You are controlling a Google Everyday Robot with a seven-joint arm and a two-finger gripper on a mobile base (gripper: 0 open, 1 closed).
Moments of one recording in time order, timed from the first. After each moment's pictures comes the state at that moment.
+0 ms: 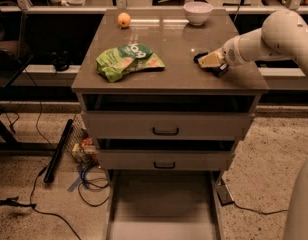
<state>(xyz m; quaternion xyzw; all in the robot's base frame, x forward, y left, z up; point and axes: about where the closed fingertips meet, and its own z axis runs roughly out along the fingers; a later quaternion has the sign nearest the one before) 0.773 -0.203 0.820 -0.29 0.85 0.14 0.41</state>
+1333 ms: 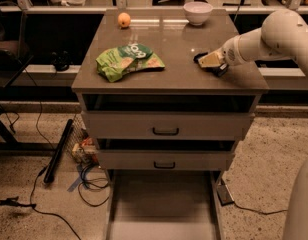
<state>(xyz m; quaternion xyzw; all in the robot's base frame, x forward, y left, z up) 0.773 -0.203 0.822 -0.29 0.85 0.14 0.41</state>
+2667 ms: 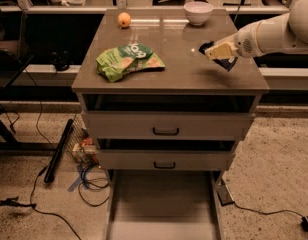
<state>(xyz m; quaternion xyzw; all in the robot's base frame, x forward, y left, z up) 0.727 -0.204 0.890 -0.34 0.81 0.14 0.46</state>
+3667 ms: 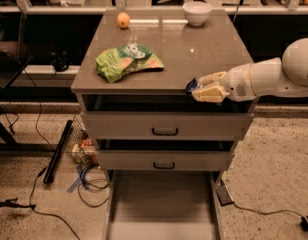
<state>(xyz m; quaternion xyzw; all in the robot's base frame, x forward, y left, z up) 0.612 -0.142 0.805 -0.43 0.77 0.26 0.39</state>
